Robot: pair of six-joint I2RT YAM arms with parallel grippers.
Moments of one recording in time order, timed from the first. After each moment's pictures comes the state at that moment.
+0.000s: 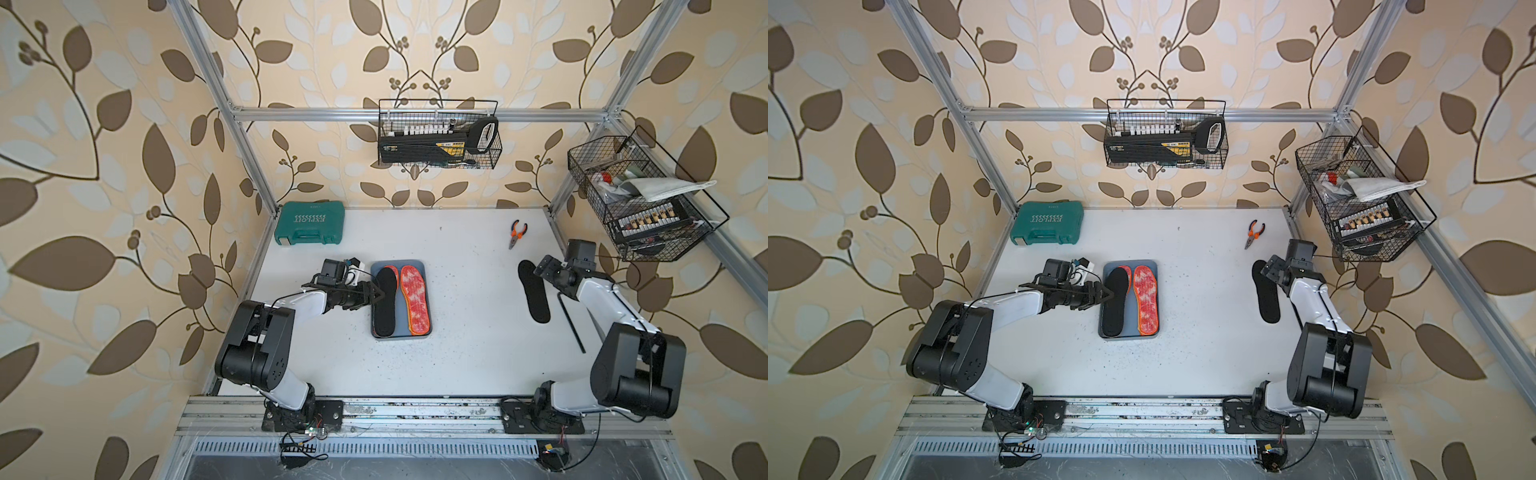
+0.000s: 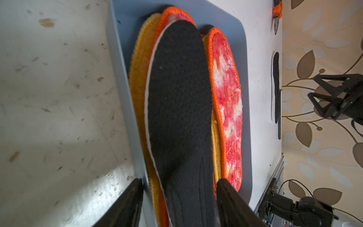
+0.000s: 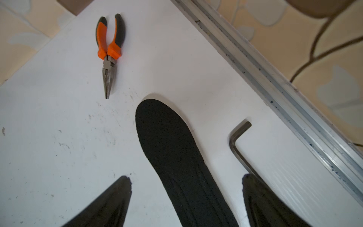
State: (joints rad) left arm -0.26 1.56 0.72 -0.08 0.65 -0.45; right arm -0.33 1.51 0.96 -0.38 0.07 0.42
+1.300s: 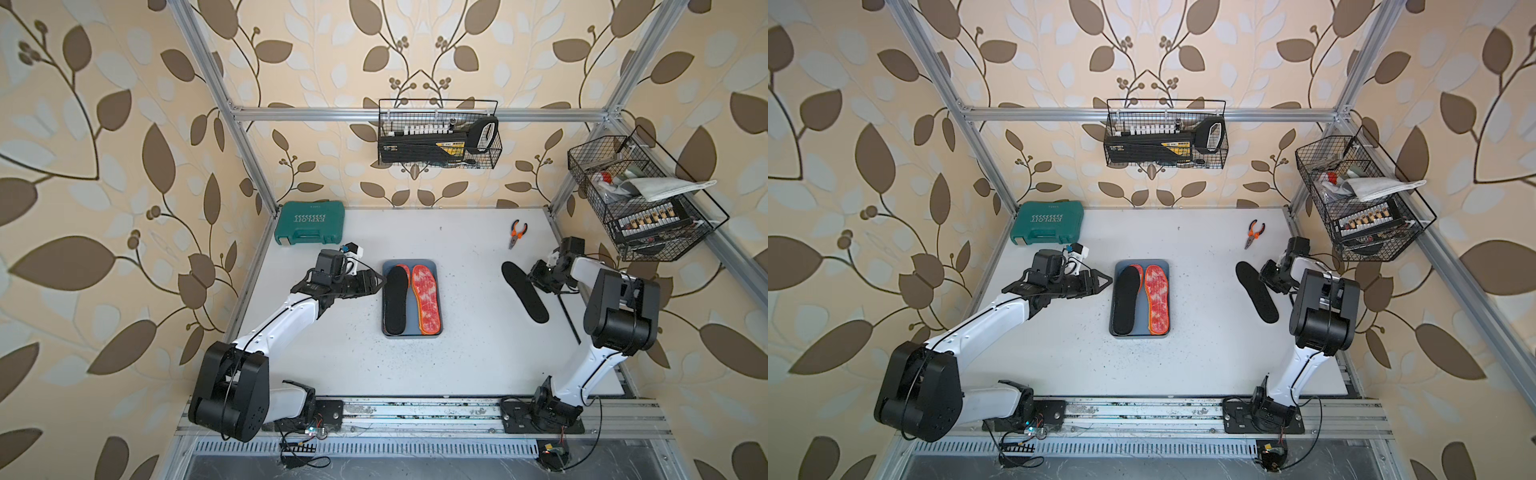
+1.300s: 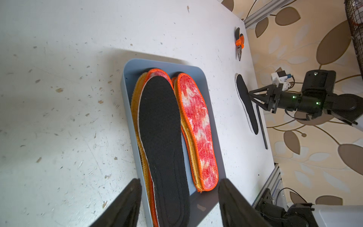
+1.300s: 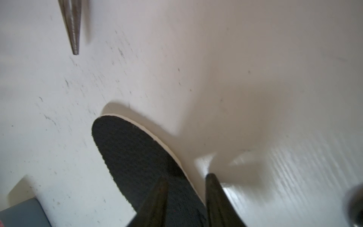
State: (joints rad) left arm -0.32 1.27 0.76 -0.21 0.51 -0.49; right arm -0.36 1.86 1.14 -0.48 -0.25 0.37
